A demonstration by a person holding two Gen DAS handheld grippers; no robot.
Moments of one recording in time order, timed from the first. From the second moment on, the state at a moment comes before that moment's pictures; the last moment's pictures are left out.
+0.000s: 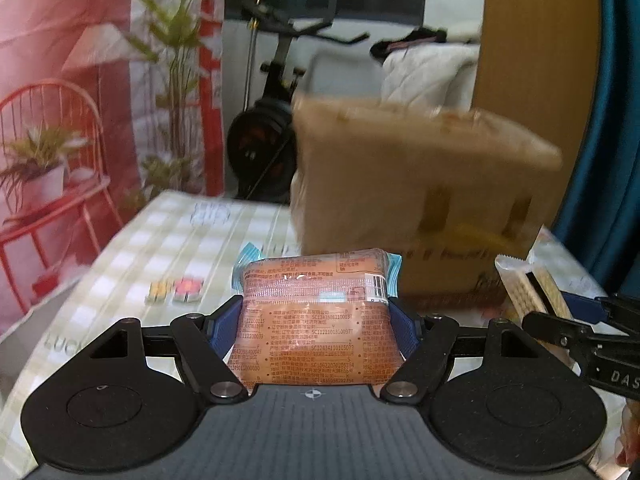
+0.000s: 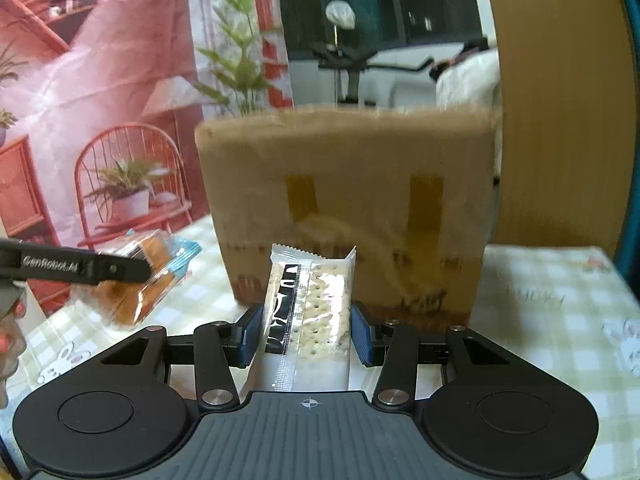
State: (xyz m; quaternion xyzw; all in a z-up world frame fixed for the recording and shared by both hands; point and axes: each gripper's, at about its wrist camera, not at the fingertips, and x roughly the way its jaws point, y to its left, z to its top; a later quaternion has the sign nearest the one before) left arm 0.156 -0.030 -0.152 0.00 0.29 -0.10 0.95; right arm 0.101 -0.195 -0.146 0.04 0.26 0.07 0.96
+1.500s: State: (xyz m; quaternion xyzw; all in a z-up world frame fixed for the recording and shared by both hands) left arm 0.348 -0.073 -0.066 -0.02 0.25 -0.15 0.96; right arm 0.320 -0.212 -0.059 -0.01 0.18 0.10 0.98
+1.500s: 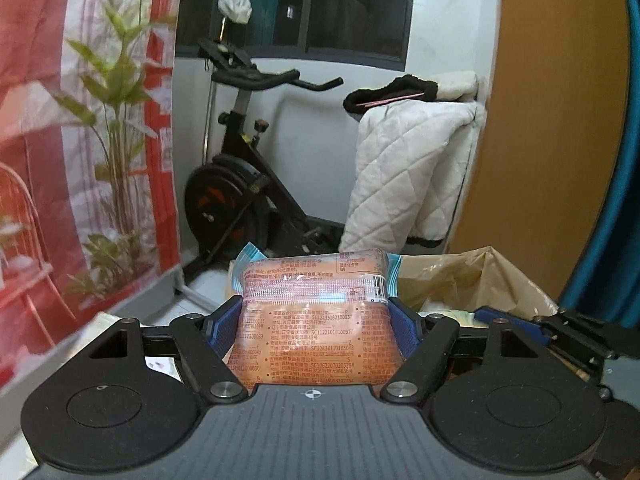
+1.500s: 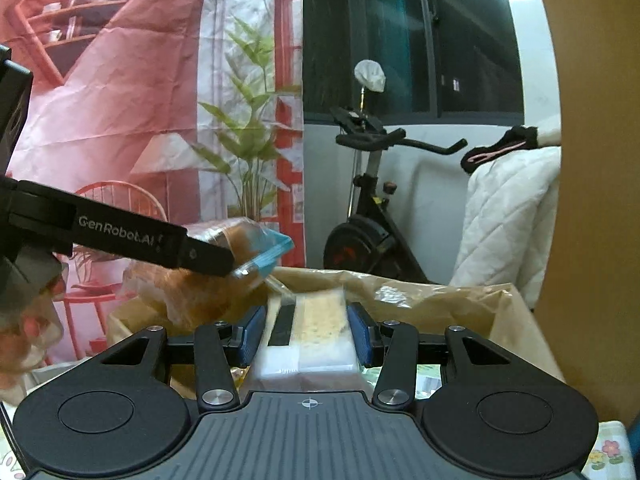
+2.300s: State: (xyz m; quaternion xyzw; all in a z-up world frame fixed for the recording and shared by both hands) left arm 0.277 -0.059 -0.031 0.01 0.20 -0.17 0.97; right arm 0.251 -0.225 -0.021 0.02 0.19 0.04 0.98
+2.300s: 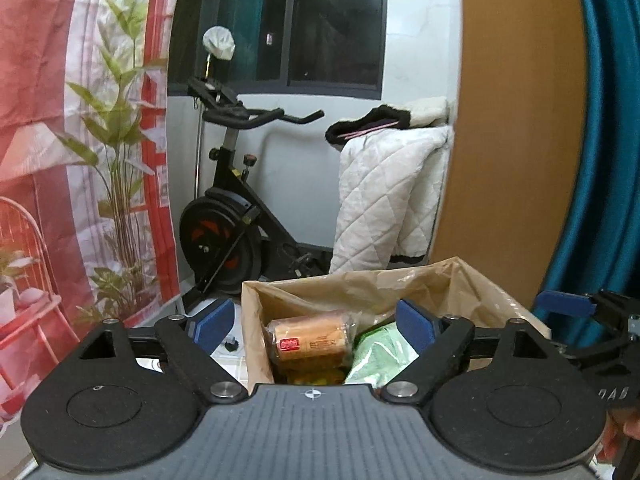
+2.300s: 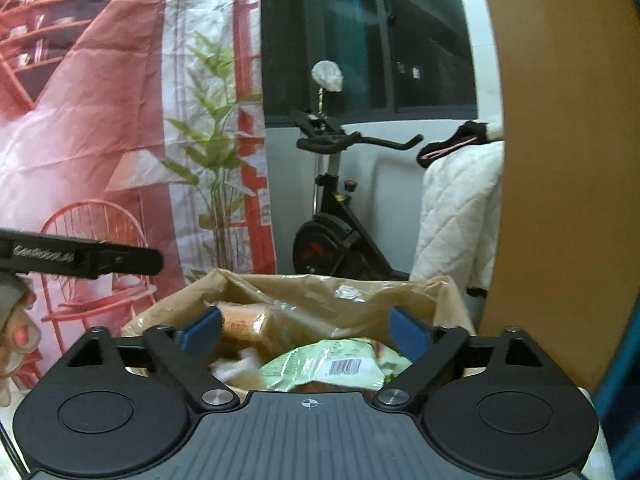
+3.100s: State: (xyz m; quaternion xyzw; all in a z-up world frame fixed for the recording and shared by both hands) left arm 0.174 -0.060 0.009 0.02 0.15 -0.13 0.98; right arm 0.132 -0.217 0.030 0.06 0.17 -0.03 0.98
